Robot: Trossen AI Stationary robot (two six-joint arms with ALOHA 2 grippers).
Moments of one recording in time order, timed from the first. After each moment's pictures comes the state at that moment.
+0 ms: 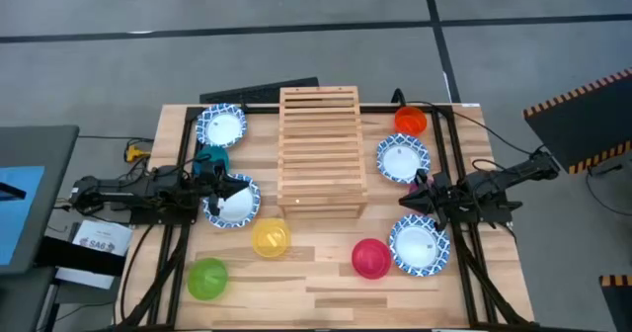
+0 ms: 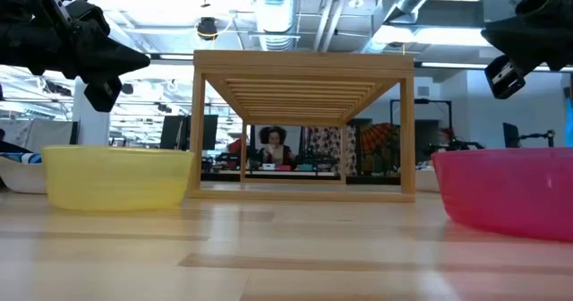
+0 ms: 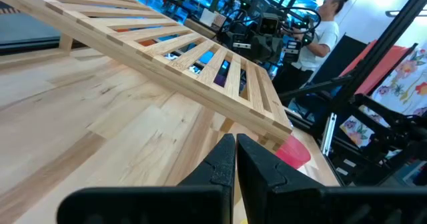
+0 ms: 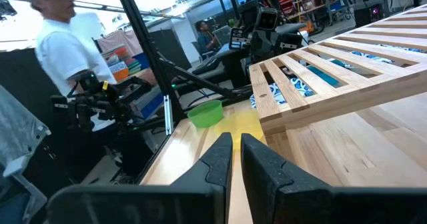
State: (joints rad) left arm -0.01 0.02 0.01 0.05 -0.14 -0.47; right arm 0.35 0.01 0.01 0.06 0.24 0.36
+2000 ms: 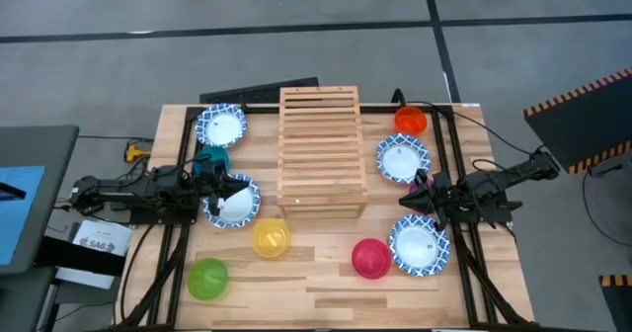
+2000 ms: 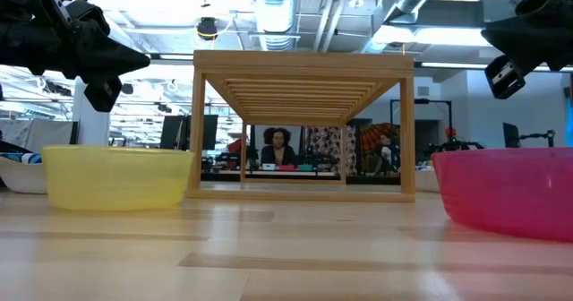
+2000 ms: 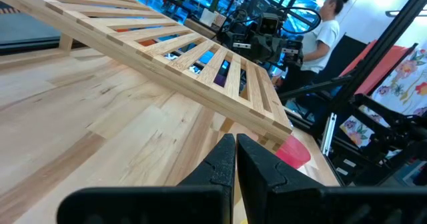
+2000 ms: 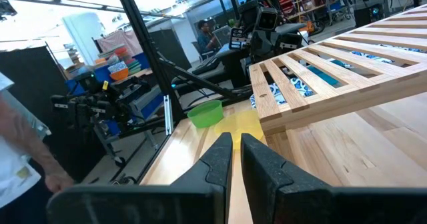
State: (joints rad) left arm -0.01 0.01 0.01 0.05 -0.14 -0.47; right arm 0.35 0.01 0.01 0.06 0.24 0.36
